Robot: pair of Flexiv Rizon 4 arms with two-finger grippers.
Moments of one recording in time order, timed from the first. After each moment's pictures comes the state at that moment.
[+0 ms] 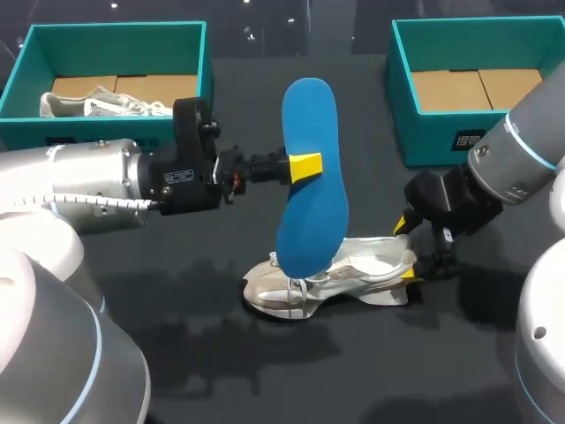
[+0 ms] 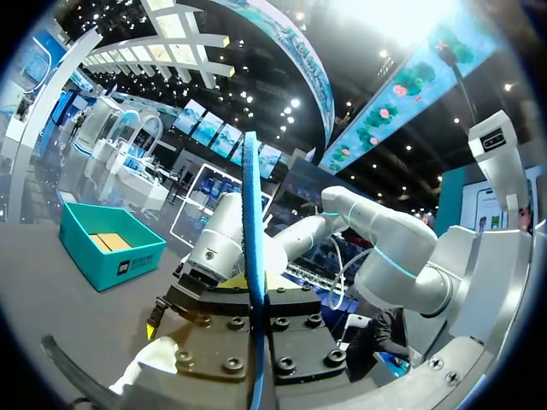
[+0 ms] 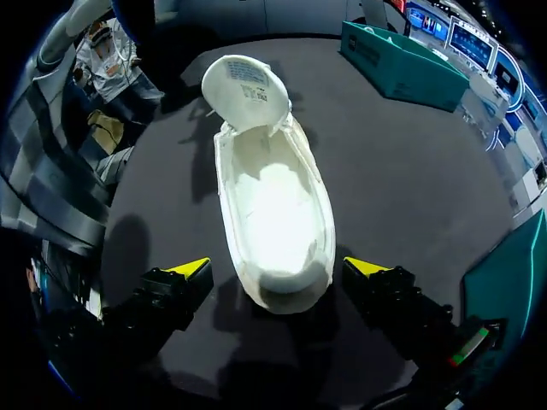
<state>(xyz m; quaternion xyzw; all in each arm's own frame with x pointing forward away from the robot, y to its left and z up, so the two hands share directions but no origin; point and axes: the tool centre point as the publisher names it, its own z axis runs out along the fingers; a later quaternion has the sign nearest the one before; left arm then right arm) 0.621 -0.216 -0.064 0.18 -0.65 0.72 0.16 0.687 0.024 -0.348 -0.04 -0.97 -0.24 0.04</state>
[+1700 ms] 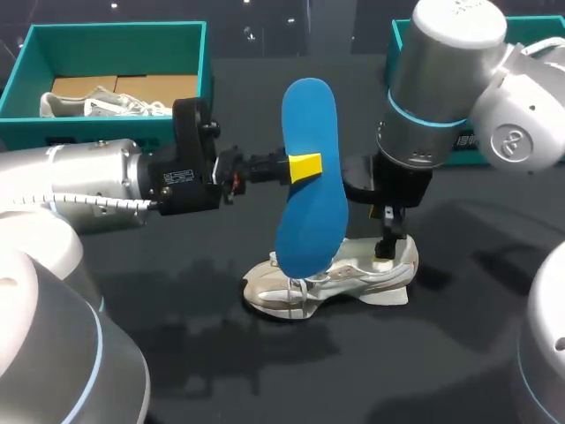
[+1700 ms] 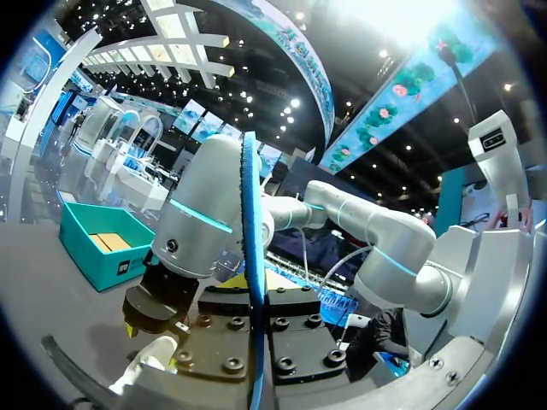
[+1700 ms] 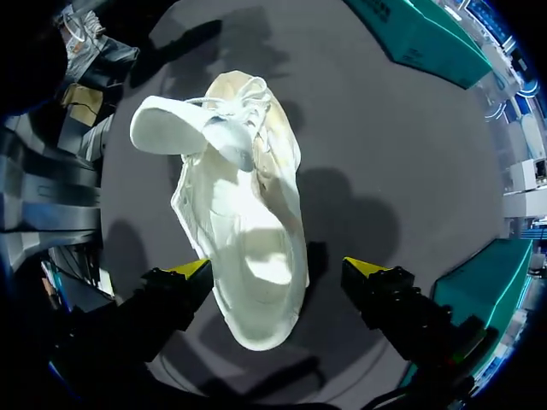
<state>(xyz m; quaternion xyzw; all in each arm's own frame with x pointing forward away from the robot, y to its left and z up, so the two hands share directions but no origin) 0.620 -0.216 -0.064 0.18 -0.65 0.72 0.16 0.711 0.067 -0.331 -0.04 -1.00 -0.05 0.03</state>
